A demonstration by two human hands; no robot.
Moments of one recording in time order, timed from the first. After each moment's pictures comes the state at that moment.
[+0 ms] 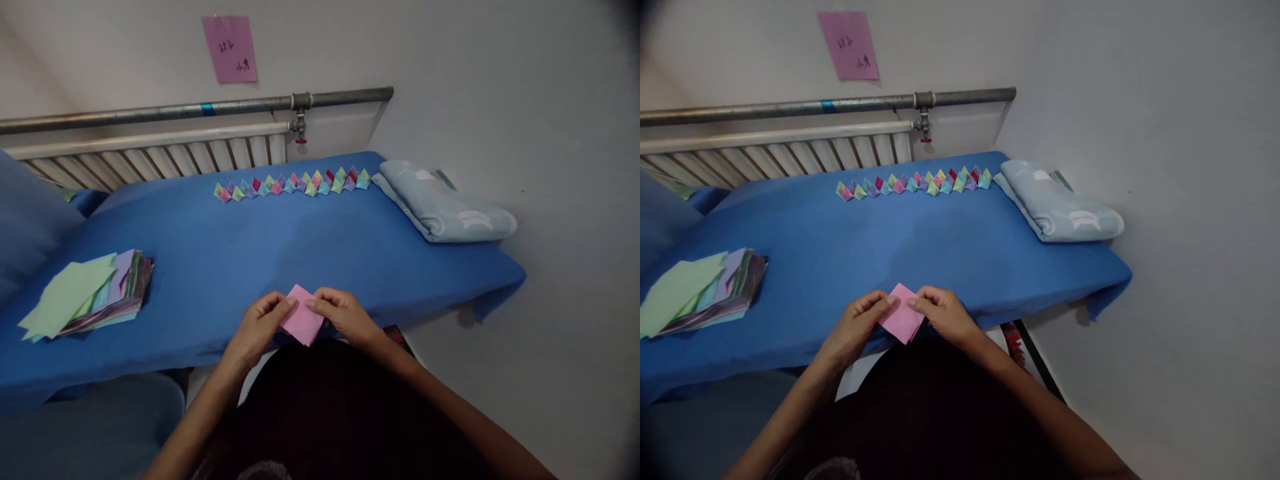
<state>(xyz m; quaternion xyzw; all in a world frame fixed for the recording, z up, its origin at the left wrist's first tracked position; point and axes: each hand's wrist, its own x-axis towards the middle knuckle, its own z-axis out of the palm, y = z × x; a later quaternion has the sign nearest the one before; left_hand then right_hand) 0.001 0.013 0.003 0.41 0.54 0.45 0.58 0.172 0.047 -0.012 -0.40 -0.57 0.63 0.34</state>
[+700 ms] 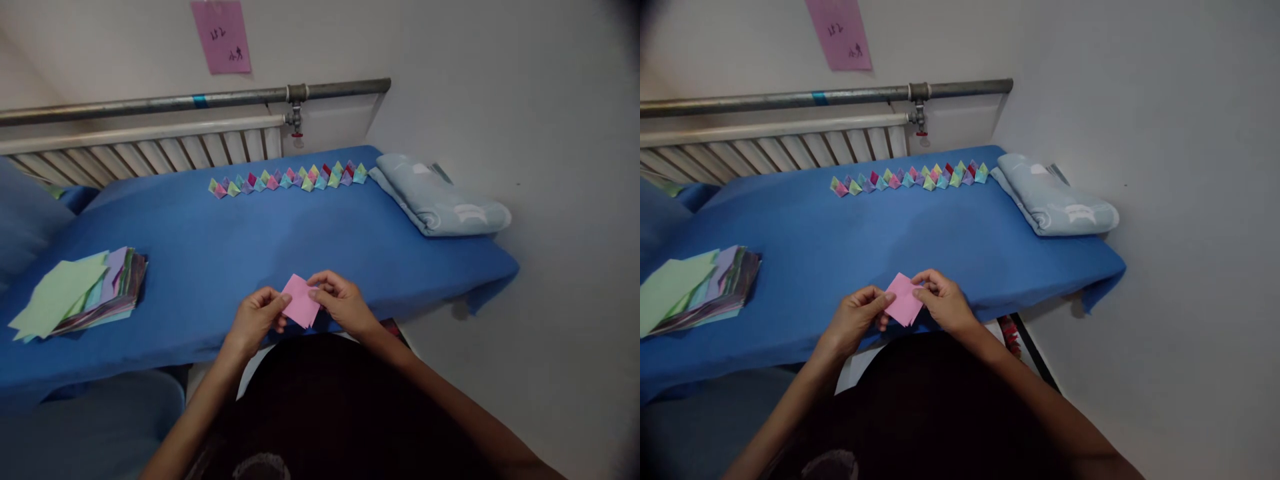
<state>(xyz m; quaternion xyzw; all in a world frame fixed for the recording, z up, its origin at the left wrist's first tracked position) 0.001 0.018 -0.002 0.36 0.57 0.45 0.59 0.173 0.052 -0.020 -0.43 -0.58 0.55 0.41</state>
